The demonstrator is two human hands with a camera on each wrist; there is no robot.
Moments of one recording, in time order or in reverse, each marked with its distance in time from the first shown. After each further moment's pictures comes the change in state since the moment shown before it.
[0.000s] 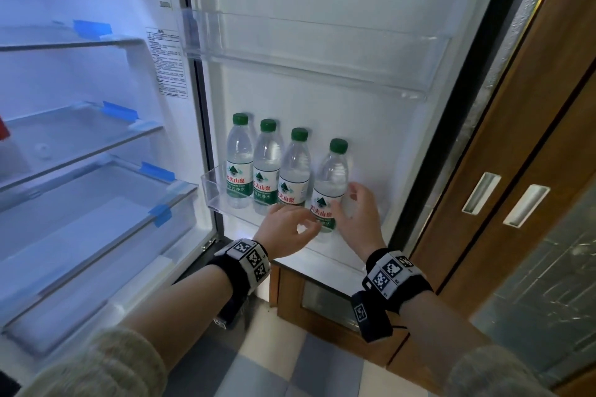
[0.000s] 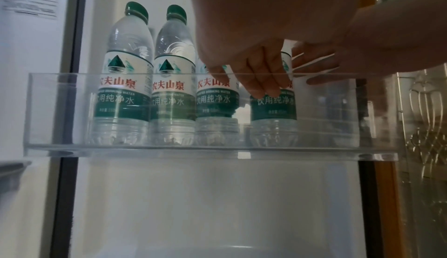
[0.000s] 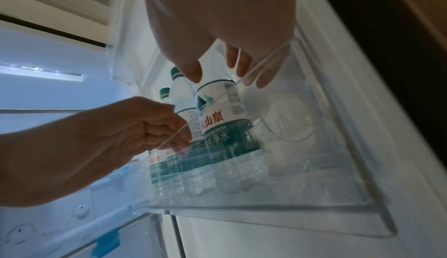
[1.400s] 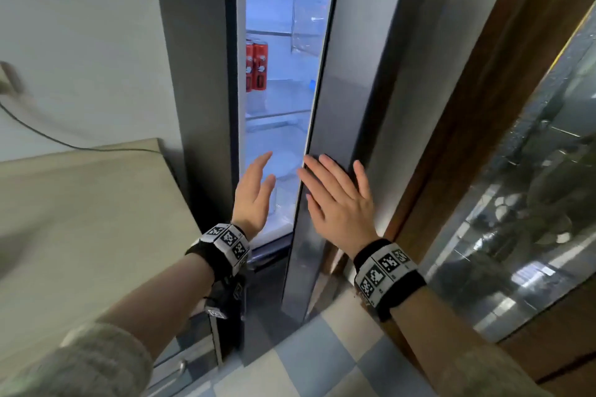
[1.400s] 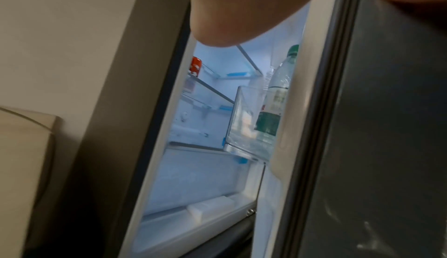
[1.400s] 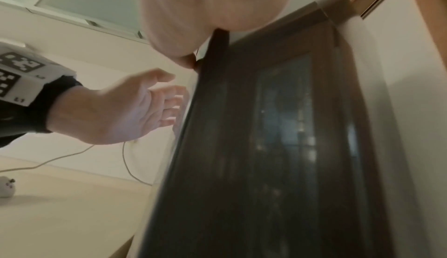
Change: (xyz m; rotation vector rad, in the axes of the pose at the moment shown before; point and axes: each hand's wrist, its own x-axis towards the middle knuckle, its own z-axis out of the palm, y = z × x) left_hand -0.323 -0.053 -0.153 -0.255 0.872 -0.408; right_hand -0.201 -0.215 0.110 -0.286 0.200 -1.277
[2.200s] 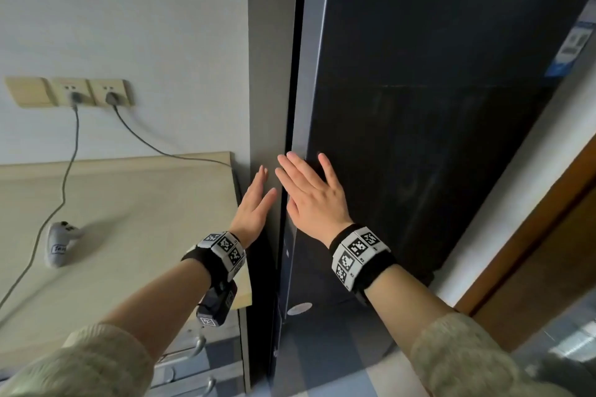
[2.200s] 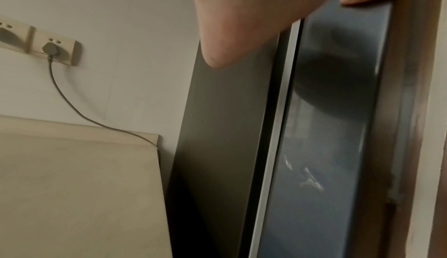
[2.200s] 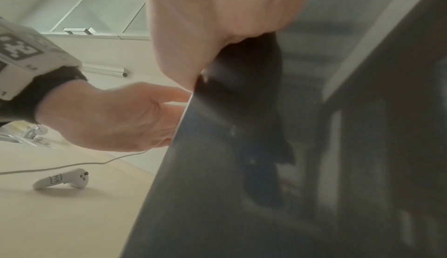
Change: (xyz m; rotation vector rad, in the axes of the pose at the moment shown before) left_hand 0.042 -0.072 -0.067 0.193 0.017 -0.345; right_hand 0.090 -0.041 0.130 0.186 -0.179 -0.253
